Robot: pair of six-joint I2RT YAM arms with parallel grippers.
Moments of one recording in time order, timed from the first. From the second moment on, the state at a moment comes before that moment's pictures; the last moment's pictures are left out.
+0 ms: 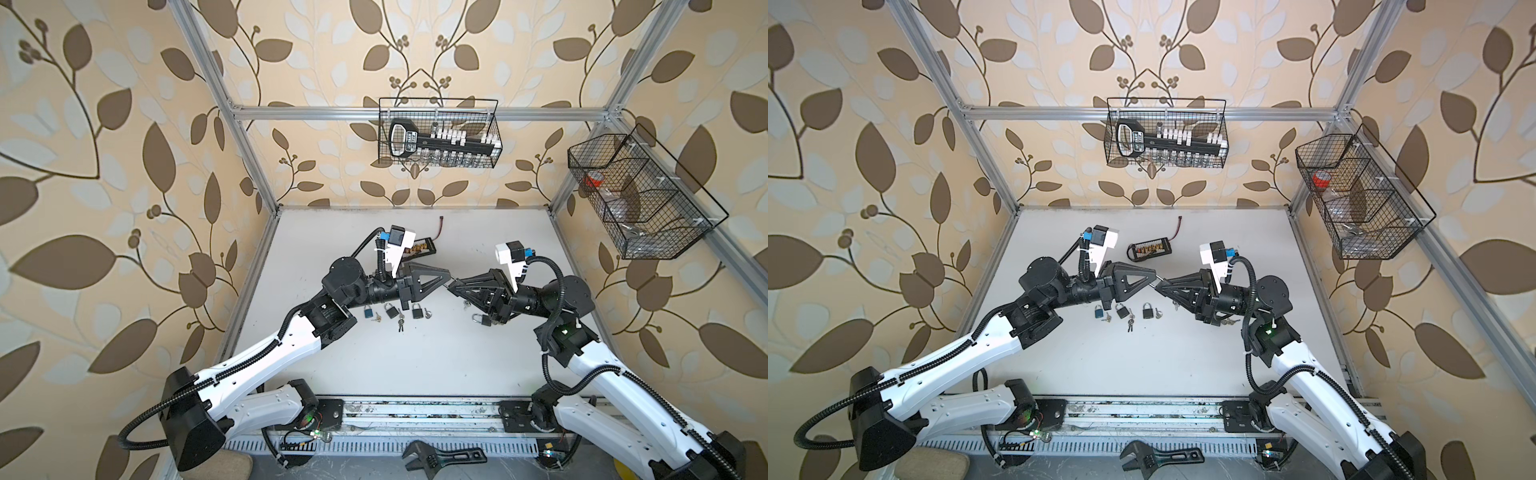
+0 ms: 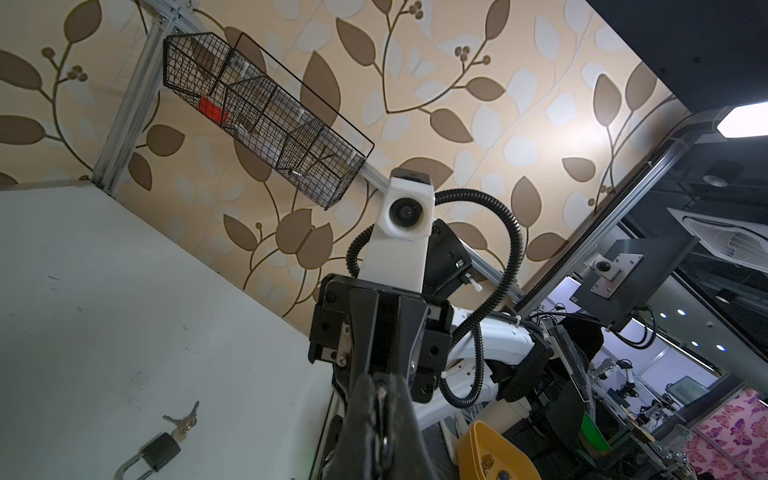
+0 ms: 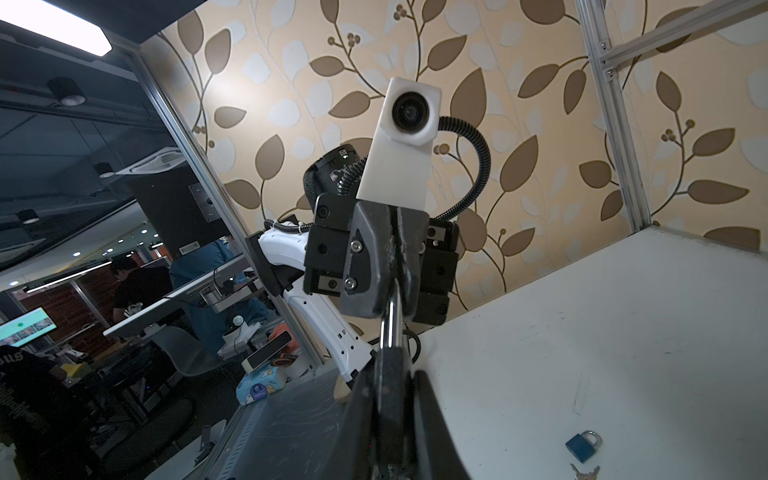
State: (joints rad) left arm -0.79 1.07 0.90 0.39 0.60 -0.74; right arm 0.45 0.84 0.65 0.53 -0.92 0.71
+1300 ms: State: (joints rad) left arm -0.88 1.09 0.99 0.56 0.44 -0.63; right arm 0.47 0.95 0.94 0.46 -0.96 0.69
